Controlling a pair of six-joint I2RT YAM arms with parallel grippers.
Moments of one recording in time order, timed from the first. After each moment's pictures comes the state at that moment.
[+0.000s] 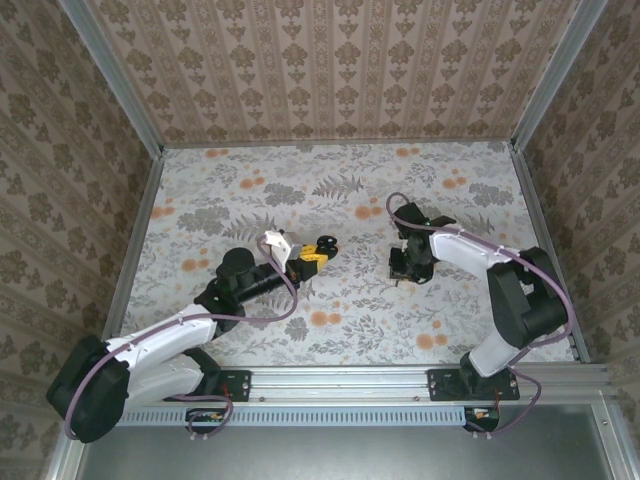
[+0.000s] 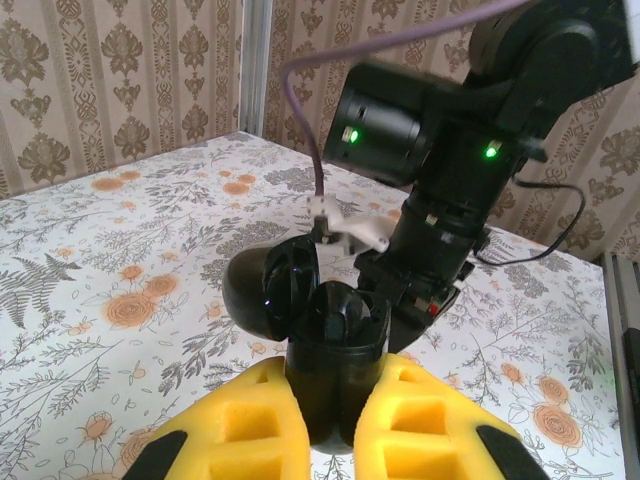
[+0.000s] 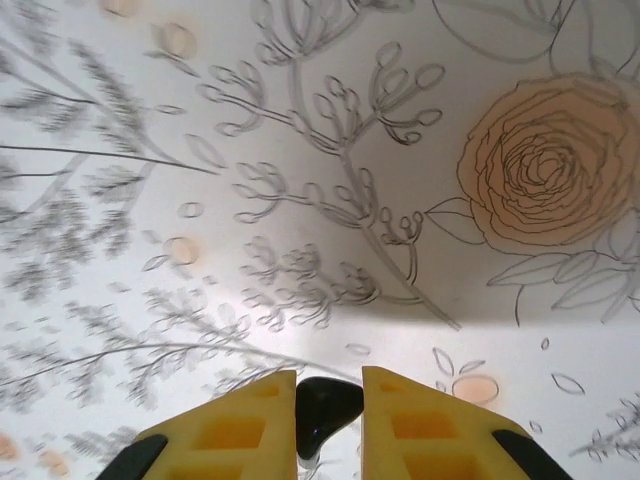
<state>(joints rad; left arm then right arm) -0.75 1.03 0.39 0.55 0.40 -0.13 0.38 1.59 0.97 -0.76 -0.11 0.55</state>
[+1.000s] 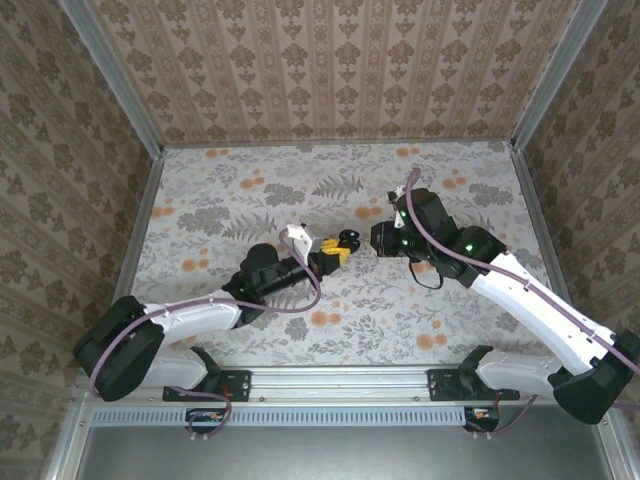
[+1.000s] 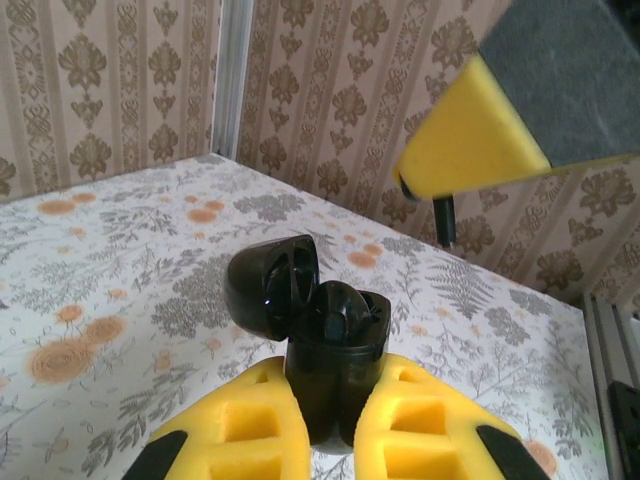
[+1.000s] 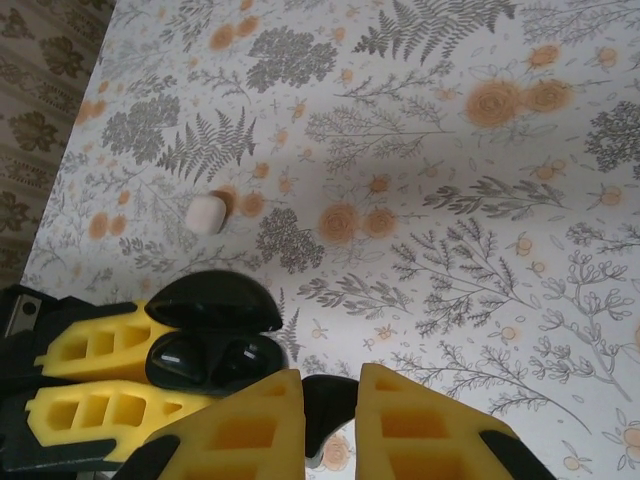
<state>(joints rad) -0.86 1.29 0.48 0.80 0.31 -0.21 0.67 1.15 1.17 -0.74 0.04 0.61</state>
